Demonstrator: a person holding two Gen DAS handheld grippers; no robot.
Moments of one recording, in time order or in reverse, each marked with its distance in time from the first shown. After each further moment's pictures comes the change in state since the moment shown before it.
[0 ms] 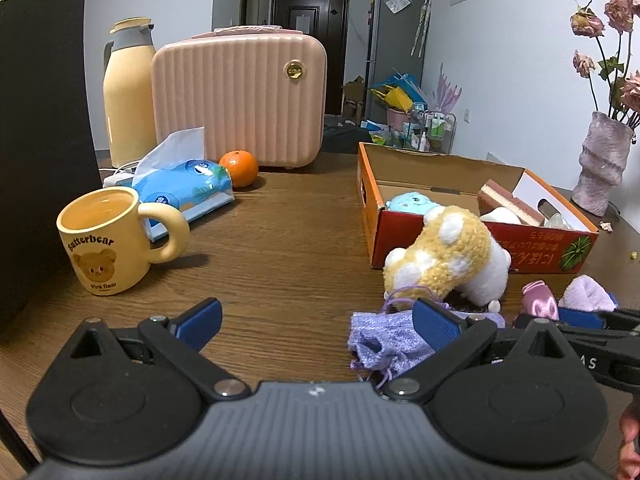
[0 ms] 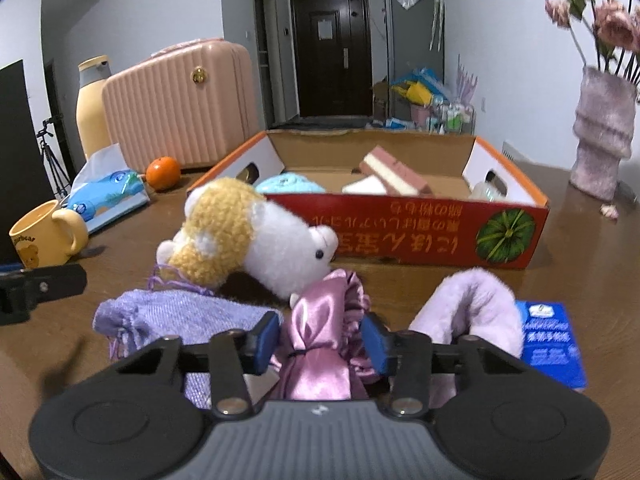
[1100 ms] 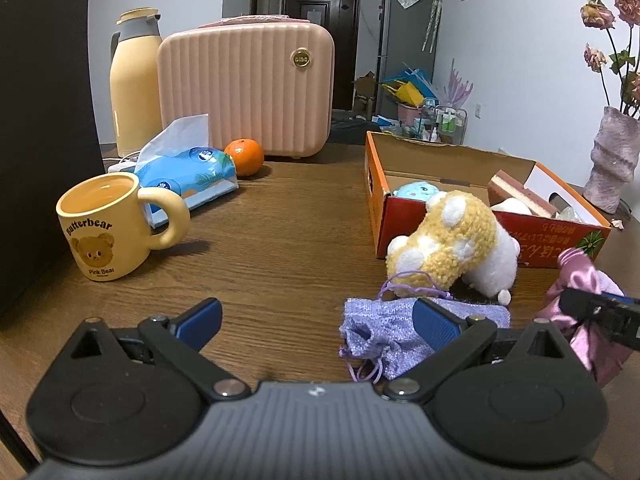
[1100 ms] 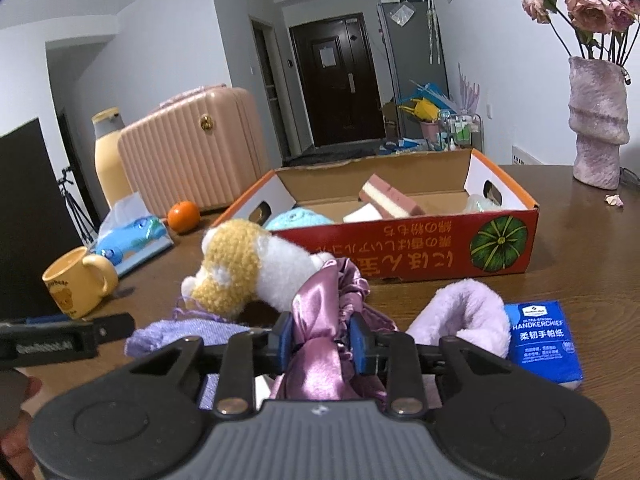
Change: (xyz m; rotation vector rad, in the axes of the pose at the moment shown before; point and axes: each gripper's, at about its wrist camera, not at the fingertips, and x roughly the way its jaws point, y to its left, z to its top) left arm 0.008 -0.009 -0.009 -0.015 0.015 0.036; right arm -0.030 -0.023 -0.003 0.089 -0.112 0.092
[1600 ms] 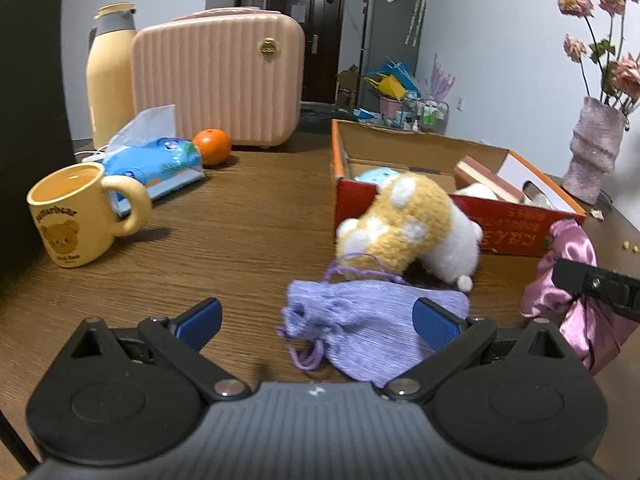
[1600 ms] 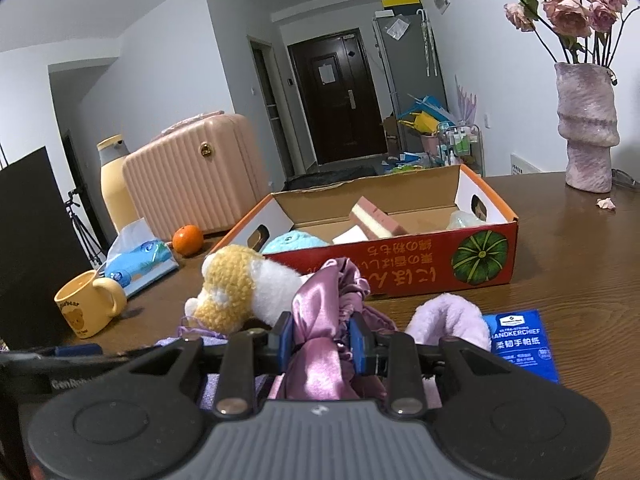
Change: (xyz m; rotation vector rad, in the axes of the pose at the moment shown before) left arm 0.000 -0.028 -0.008 0.007 0.021 -0.051; right arm -0.022 -0.018 0.004 0.034 -0.054 0.023
